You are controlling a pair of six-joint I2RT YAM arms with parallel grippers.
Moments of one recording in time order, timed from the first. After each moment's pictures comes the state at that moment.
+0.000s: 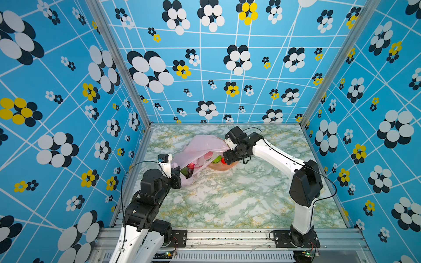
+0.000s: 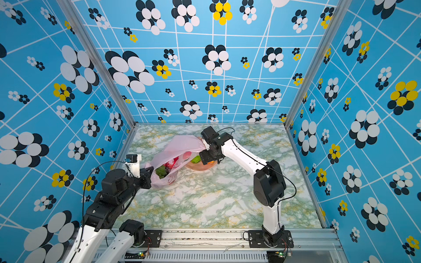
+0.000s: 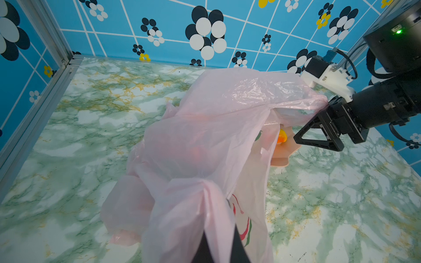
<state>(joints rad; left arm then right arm) -0.24 0.52 0.71 -0.59 0.08 -0.23 0.67 1.97 1.78 -0.98 -0.01 0.17</state>
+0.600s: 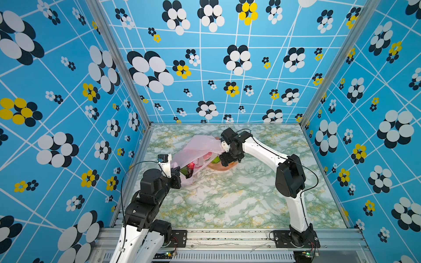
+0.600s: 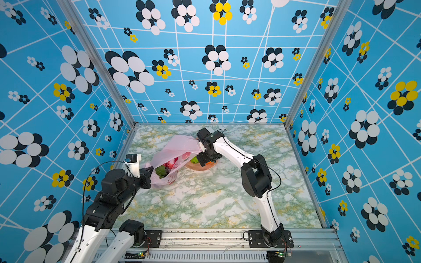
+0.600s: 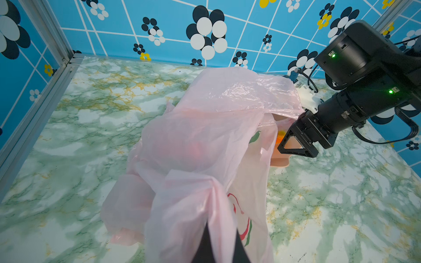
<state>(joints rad) -0.23 0.52 0.71 -0.59 0.09 -0.23 0.67 2.16 1.94 -1.08 -0.02 0.07</state>
